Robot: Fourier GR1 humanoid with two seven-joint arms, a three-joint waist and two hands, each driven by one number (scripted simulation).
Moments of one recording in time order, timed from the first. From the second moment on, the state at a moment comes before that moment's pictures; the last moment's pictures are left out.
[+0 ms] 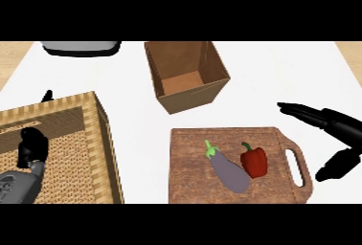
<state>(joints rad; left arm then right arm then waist) -0.18 0.55 -0.22 -1.22 0.27 0.45 -0.04 -0.33 -0.82 0.39 -1.22 0.21 0.31 -0.69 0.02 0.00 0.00</state>
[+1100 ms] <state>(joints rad) -0.19 0.54 -0.23 -1.22 0.30 0.46 -0.02 -0.51 -0.67 0.58 -1.27 0.53 0.48 -0.33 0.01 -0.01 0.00</state>
